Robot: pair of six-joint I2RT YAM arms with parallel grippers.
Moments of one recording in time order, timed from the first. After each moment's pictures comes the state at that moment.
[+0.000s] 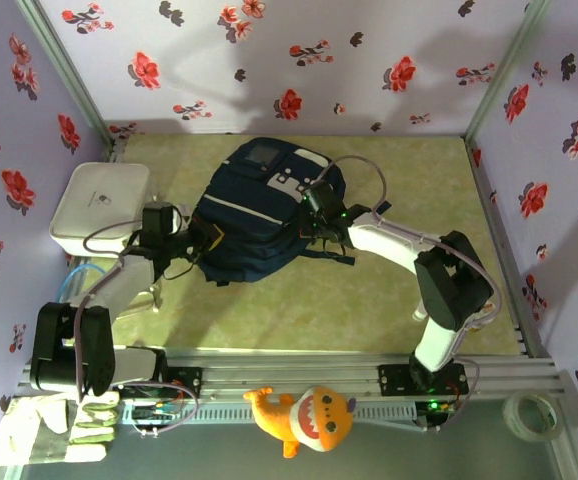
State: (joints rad) left arm -0.16 1.29 0.66 -0.08 0.55 -0.99; right arm 0.66 1.75 1.18 -0.34 0.11 0.56
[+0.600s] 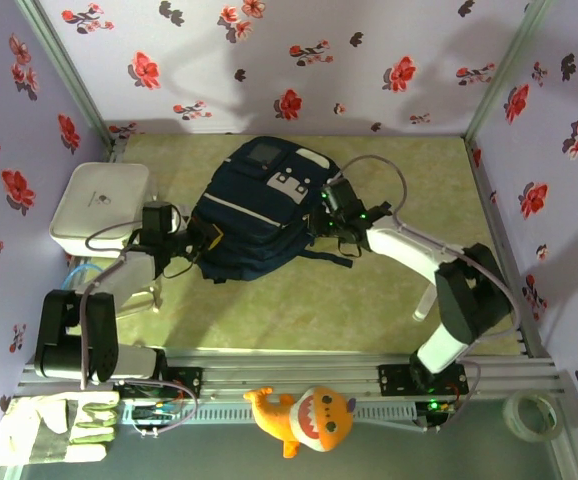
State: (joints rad) left arm -0.15 1.37 0.66 -0.02 0.59 -1.00; right arm 0.59 1.59 1.07 -0.34 0.04 0.53
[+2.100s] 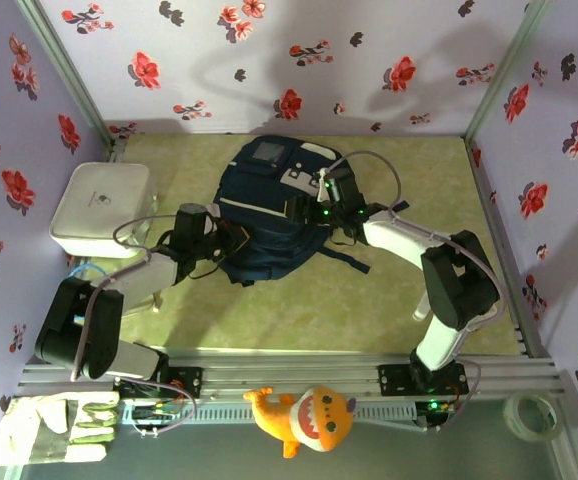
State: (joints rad) left arm -0.40 1.42 0.66 0.12 0.42 -1.02; right arm 0.55 1.73 1.12 -0.06 -0.27 0.55
